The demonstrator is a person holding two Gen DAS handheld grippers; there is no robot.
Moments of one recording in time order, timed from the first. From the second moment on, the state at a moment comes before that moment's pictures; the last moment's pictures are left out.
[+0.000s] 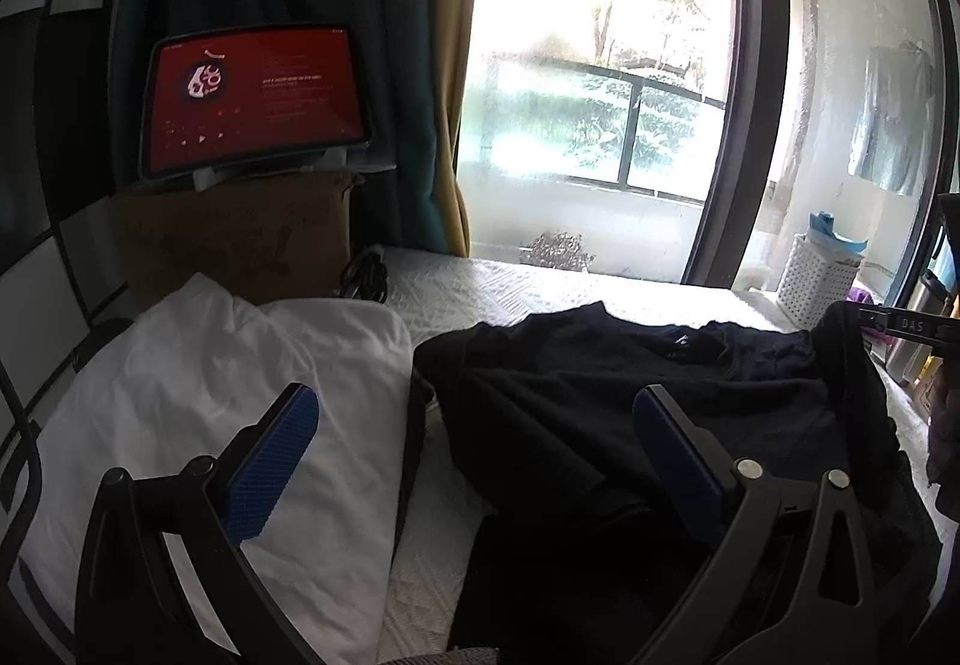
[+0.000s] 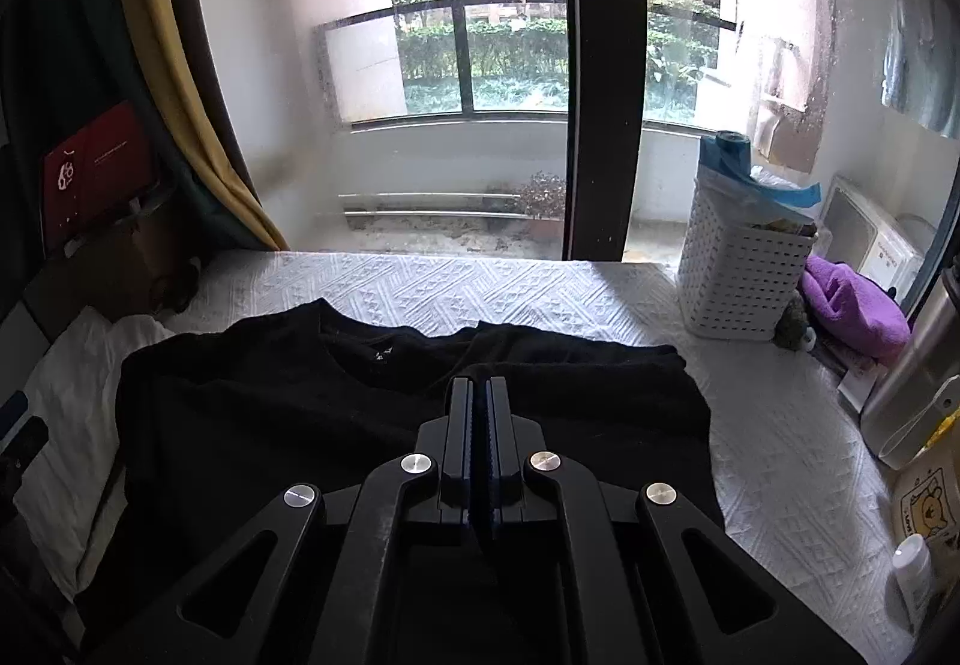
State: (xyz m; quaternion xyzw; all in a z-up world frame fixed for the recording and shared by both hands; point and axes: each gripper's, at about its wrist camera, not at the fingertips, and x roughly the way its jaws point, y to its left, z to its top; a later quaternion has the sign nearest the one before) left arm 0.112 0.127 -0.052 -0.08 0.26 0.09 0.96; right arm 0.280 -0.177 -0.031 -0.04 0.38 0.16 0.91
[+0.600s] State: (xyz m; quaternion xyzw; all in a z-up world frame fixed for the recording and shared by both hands) left arm 0.120 0.130 -0.068 -0.07 0.28 0.10 0.95; right arm 0.301 -0.140 -0.107 -0.05 0.45 0.18 0.87
